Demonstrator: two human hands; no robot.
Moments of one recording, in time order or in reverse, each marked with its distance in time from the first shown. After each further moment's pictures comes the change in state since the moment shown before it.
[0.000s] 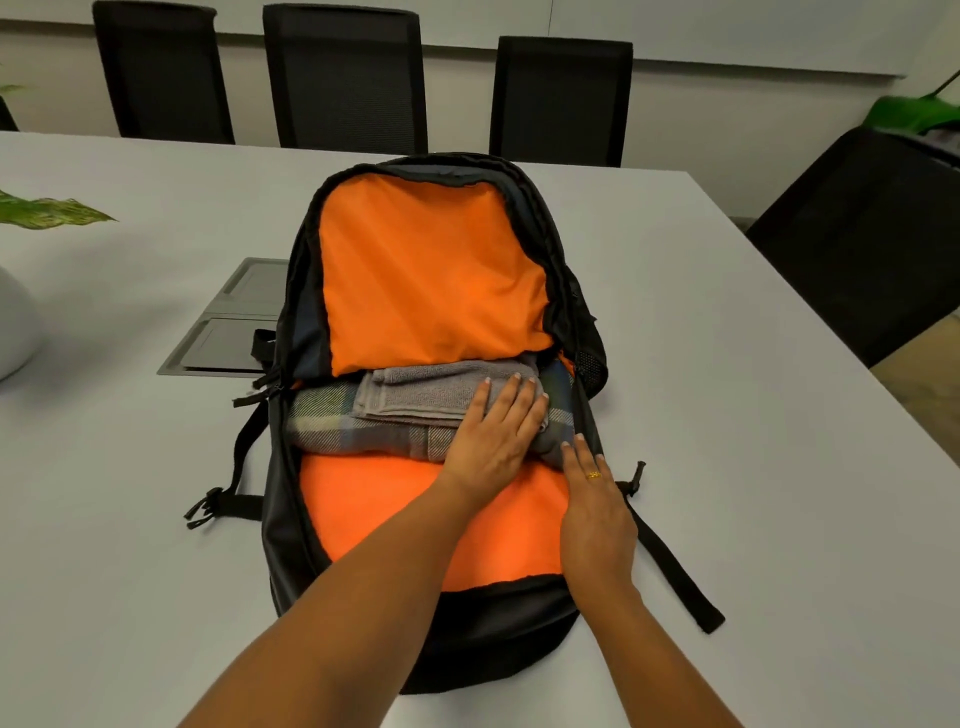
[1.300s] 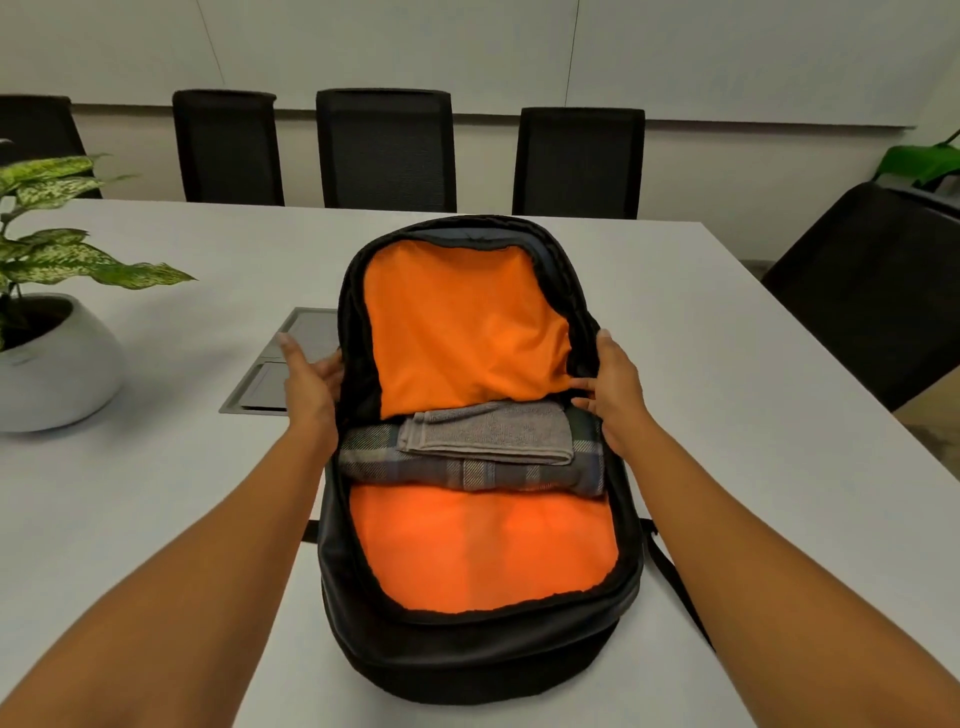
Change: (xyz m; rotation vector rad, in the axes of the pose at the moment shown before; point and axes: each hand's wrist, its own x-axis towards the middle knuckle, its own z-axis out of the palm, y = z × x) left_hand -0.045 -0.178 -0.072 -1.761 0.447 -1.322; right_hand 0.126 -0.061 -0.085 1.218 -0.104 0.246
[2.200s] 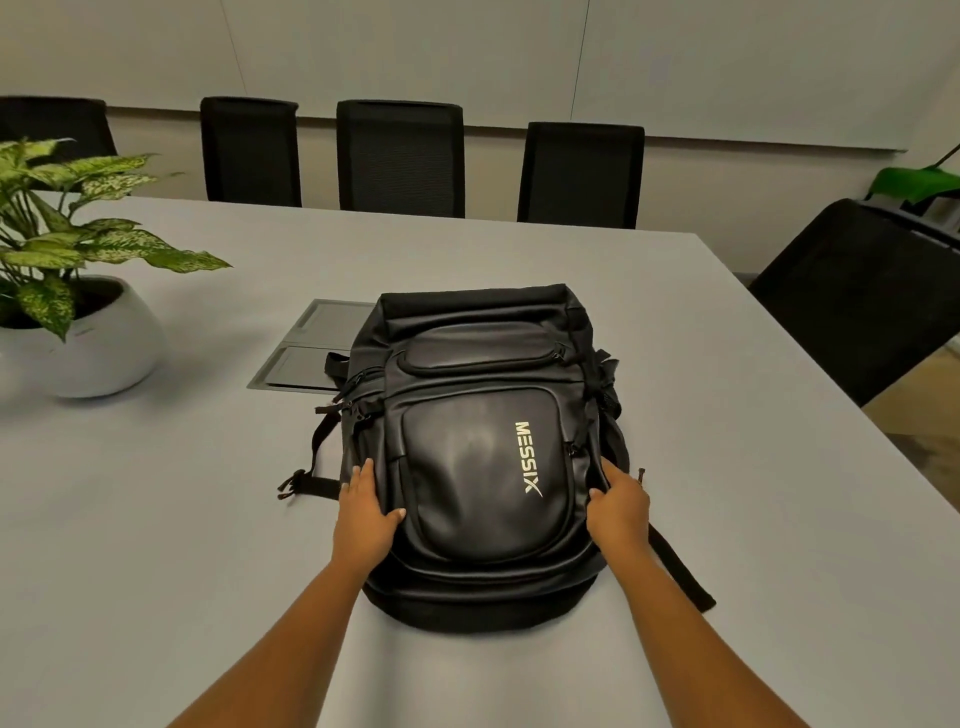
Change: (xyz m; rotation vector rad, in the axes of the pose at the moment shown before) left_hand -0.098 -0.122 -0.067 0.991 -0.162 0.132; right_hand -0.124 0.085 -0.040 -0.650 0.135 0.044
